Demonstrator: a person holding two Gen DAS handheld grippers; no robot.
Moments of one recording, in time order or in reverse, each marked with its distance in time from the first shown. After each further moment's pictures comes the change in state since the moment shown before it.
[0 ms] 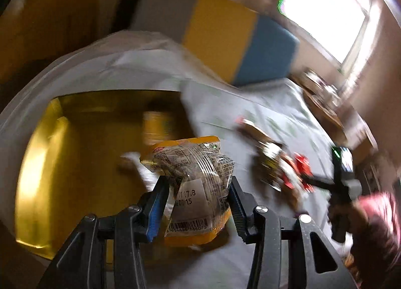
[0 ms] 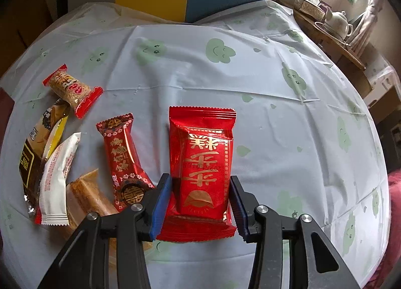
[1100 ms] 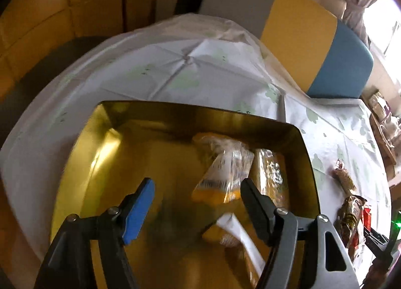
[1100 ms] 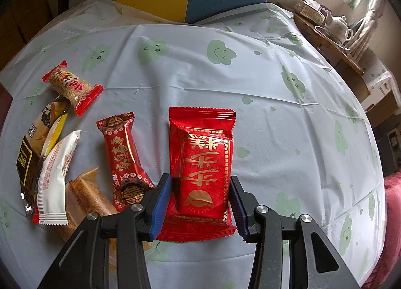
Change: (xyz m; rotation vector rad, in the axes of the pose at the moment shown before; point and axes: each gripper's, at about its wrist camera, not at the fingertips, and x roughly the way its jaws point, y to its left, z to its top) left arm 0.068 0.078 0.063 -0.139 0.049 0.297; right arm -0.005 0.001 -0.002 -0.022 -0.002 -0.012
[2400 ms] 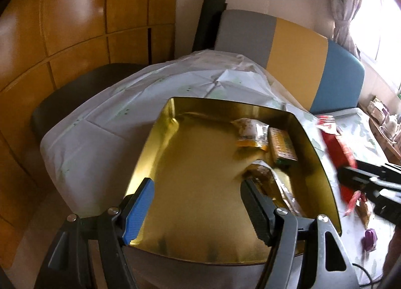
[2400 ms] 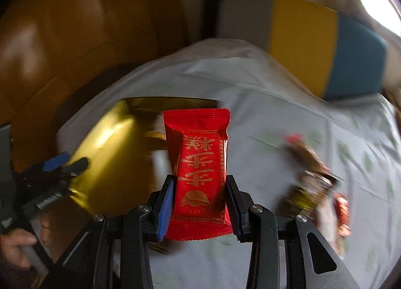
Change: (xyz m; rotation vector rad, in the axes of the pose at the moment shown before) left arm -0.089 0.055 -0.098 0.010 -0.229 0.086; right arm -0.163 0.234 -0.017 -0.399 -0.271 0.526
